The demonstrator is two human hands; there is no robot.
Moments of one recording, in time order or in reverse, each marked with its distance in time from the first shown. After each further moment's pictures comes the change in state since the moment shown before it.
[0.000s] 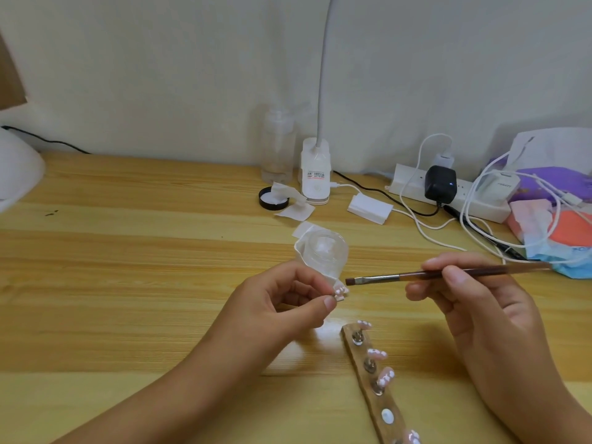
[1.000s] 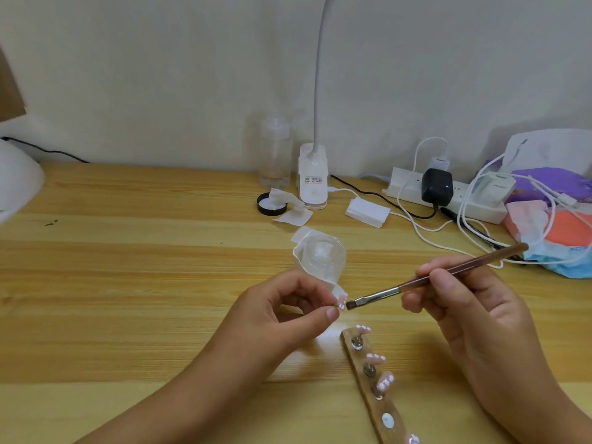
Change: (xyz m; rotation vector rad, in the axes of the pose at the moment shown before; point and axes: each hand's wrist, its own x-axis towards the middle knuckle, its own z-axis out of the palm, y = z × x) left_hand -0.002 0.003 0.001 0.059 -0.023 0.048; right_hand -0.001 -0.006 0.006 0.063 0.002 0.104
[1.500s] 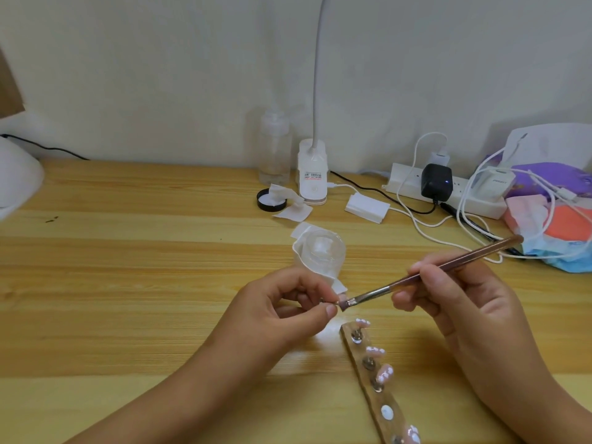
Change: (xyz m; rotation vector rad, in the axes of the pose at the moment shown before) left_hand 0.000 -0.002 0.001 -0.011 -0.009 0.021; right_hand -0.001 -0.001 0.005 -0.012 -0.022 -0.001
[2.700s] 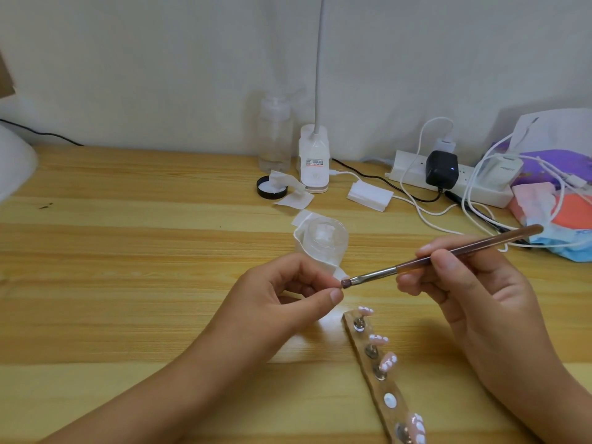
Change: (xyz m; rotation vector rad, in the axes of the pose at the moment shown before) left_hand 0.000 -0.002 0.000 0.028 0.032 -0.034; right_hand 0.000 0.003 -0.002 -0.007 -0.018 -0.052
